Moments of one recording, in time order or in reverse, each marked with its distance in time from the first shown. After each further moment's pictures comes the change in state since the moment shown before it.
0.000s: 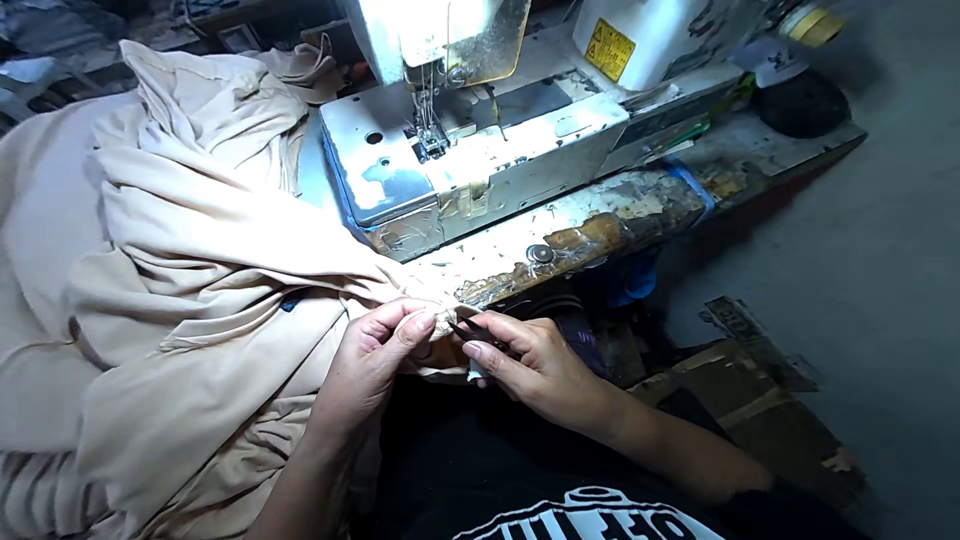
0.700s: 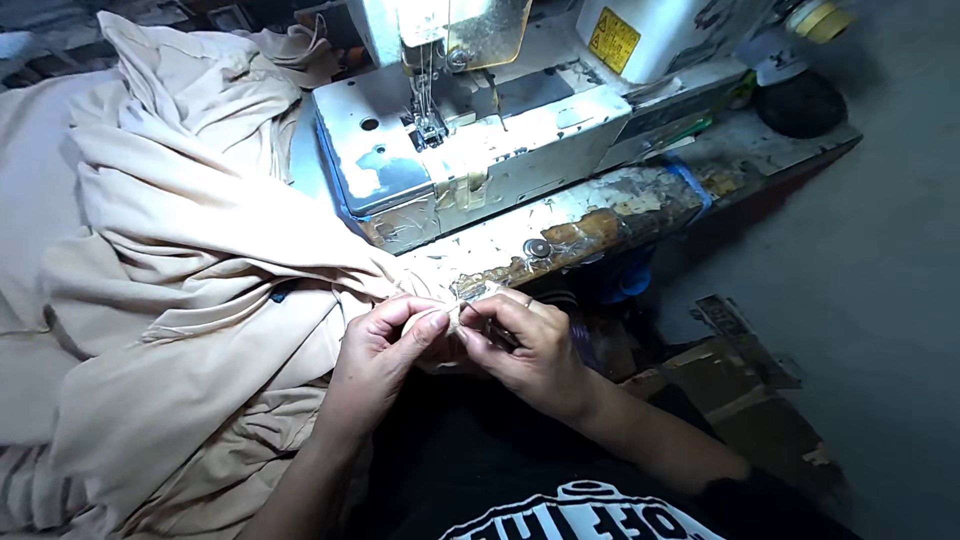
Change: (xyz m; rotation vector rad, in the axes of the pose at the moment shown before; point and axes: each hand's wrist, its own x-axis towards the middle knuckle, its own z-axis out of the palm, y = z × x) left_hand -0.003 -0.008 0.009 0.203 0.032 0.108; right_hand 0.009 0.015 0.009 -0.325 0.319 -0.338
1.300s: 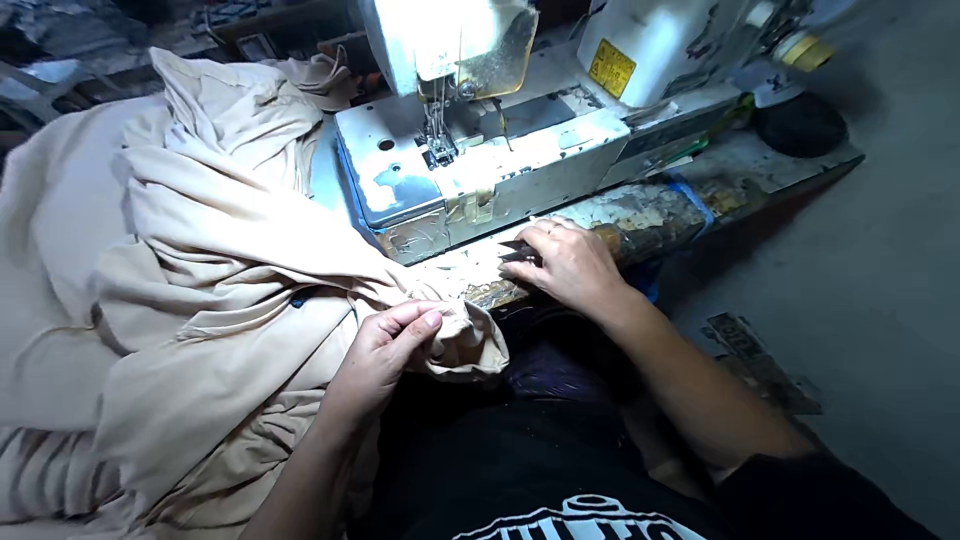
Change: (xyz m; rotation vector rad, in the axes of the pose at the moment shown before) left_hand 0.008 0.004 -0.011 -0.116 -0.085 -0.157; right_hand 0.054 0.080 -0.056 -0.703 -0.302 -0.034
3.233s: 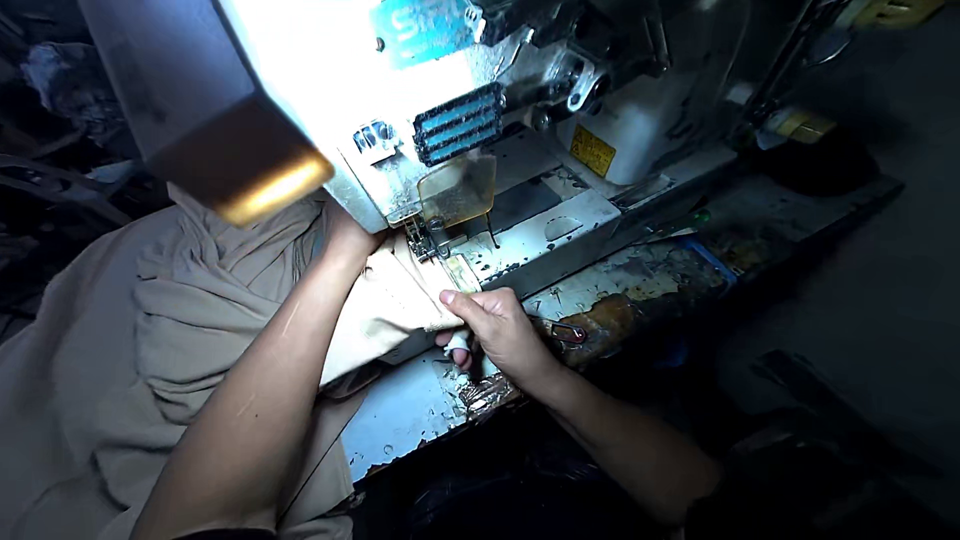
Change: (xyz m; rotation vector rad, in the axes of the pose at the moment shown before) left_hand 0.230 0.067 -0.054 1.169 0.282 0.500; right_hand 0.073 -0.062 0.004 1.455 -0.008 0.596
